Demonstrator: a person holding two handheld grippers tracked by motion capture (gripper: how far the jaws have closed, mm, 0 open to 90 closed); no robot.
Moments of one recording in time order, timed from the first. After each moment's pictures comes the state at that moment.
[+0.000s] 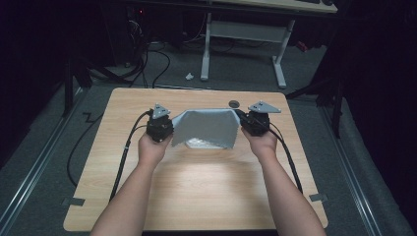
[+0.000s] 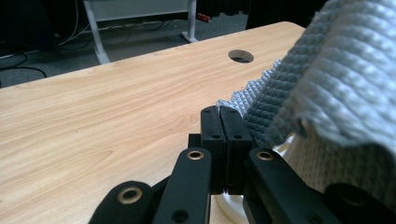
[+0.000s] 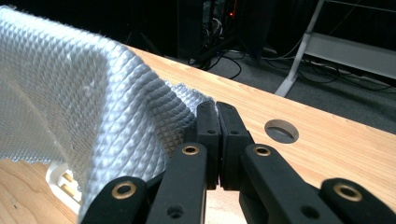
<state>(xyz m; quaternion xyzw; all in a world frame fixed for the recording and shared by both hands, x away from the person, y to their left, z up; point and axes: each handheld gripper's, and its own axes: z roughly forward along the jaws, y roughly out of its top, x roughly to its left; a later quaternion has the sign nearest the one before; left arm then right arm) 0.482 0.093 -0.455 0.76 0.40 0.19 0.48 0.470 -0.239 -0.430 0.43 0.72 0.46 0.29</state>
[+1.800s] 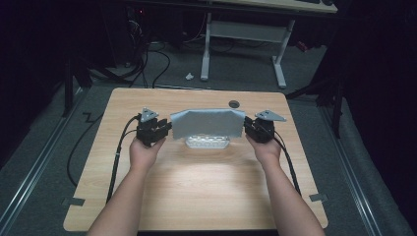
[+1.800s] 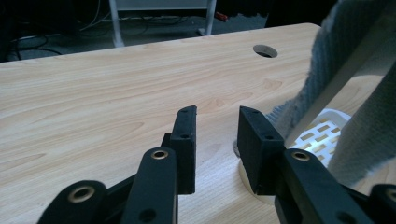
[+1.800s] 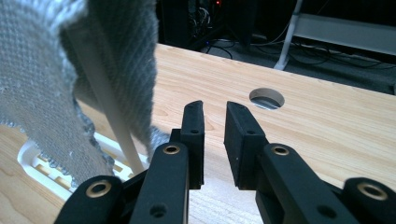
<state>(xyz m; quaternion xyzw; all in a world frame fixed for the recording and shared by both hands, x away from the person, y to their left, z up) 0.475 0.124 -0.462 0.73 0.44 0.20 0.48 0.465 -0.262 -0.459 0.47 0.71 0.45 0.28</state>
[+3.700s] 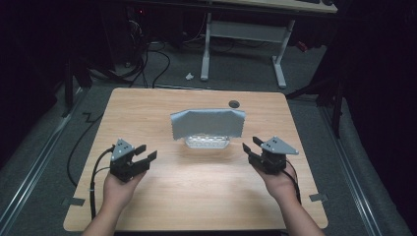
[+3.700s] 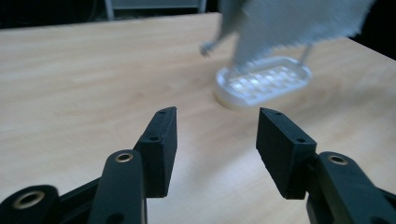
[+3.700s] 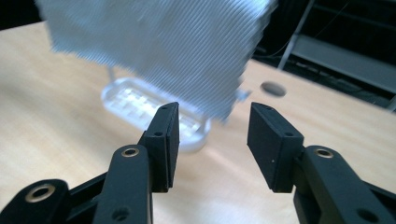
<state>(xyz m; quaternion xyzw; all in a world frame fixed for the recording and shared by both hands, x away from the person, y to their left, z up) 0.358 0.172 -0.471 0.74 0.42 0.19 0.49 0.349 -0.255 -0.435 0.40 0.74 0.43 0.32</state>
